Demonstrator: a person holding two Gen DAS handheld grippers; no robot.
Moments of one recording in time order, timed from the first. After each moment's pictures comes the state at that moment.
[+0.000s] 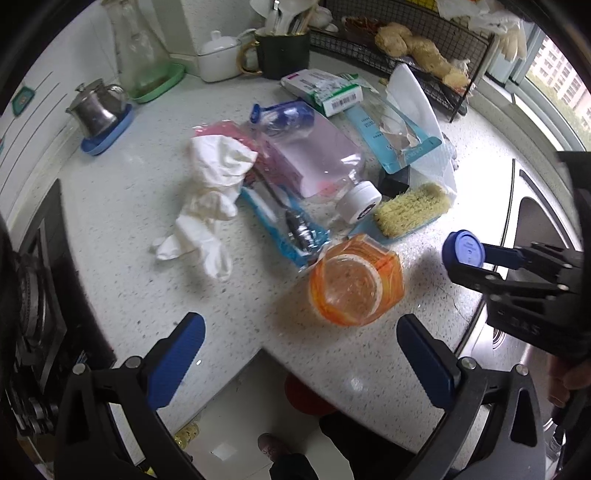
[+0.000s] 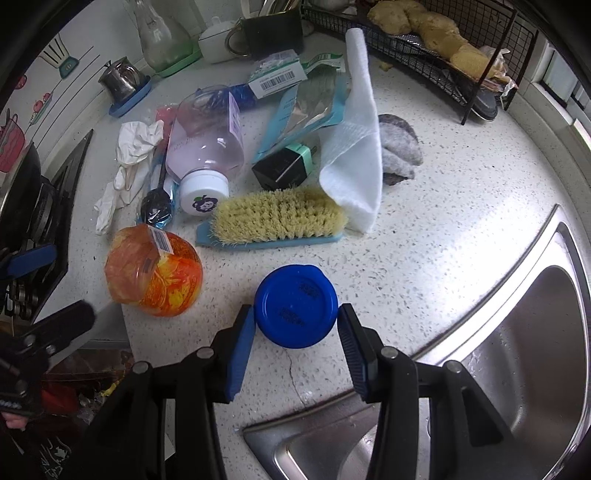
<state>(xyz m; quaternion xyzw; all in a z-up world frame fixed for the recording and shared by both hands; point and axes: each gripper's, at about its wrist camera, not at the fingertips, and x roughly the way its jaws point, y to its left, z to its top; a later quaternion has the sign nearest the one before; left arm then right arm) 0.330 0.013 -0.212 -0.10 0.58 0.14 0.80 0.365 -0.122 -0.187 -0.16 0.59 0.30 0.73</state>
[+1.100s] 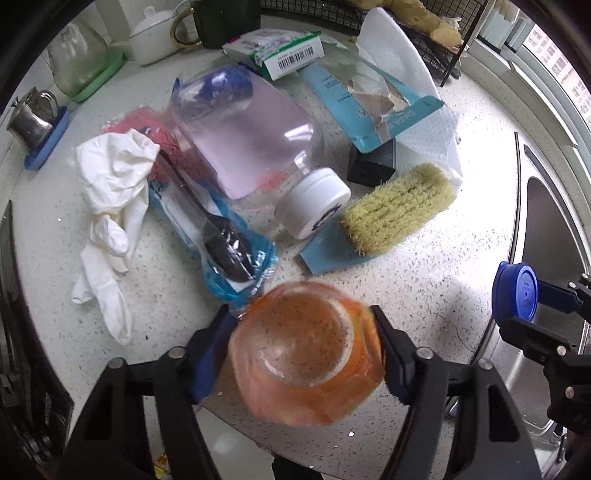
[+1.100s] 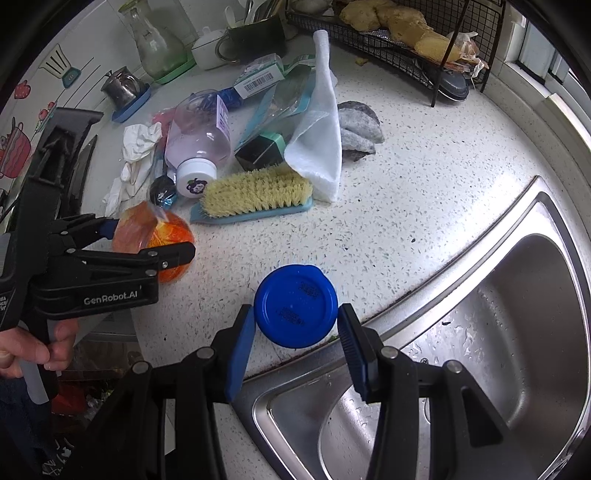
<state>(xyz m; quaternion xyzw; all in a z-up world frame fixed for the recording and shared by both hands) 0.393 -0.004 -0.273 -0.11 0.61 0.09 0.78 0.355 -0.171 -0.167 -0.14 0.60 0.29 0.73</state>
